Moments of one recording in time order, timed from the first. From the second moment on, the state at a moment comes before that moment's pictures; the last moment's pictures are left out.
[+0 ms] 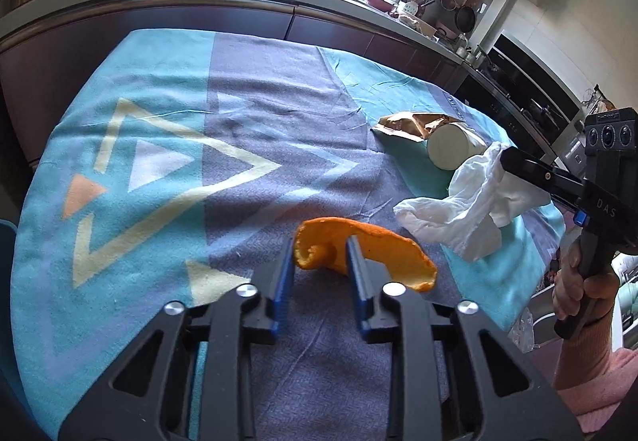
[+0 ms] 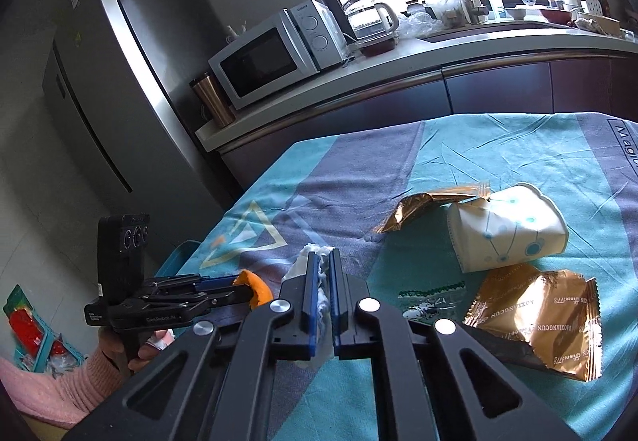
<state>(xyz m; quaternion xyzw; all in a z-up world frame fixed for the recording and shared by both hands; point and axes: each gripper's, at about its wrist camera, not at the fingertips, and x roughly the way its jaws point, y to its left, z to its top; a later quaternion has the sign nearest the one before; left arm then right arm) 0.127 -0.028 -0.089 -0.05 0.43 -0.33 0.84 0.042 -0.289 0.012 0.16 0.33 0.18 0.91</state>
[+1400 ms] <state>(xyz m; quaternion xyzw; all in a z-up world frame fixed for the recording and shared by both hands) 0.057 0.088 -0.015 -0.07 0.33 -0.22 0.91 0.074 -0.193 0.030 0.15 0.32 0.29 0.89</state>
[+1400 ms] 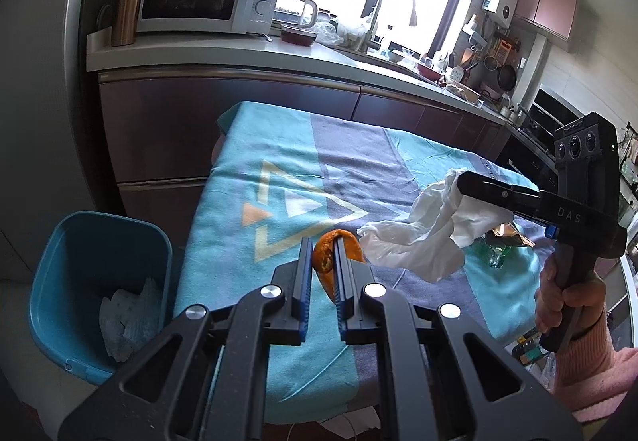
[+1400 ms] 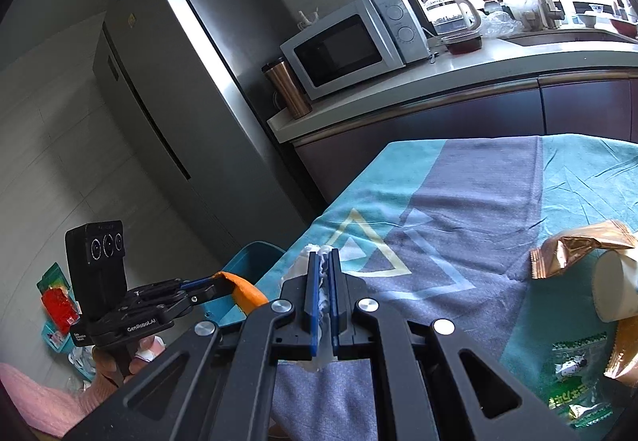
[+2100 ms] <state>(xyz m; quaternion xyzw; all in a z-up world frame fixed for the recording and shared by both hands) 0.040 0.175 0.003 -0.09 0.30 -0.12 0.94 0.107 -0.113 0.032 0.14 0.33 0.36 0.86</state>
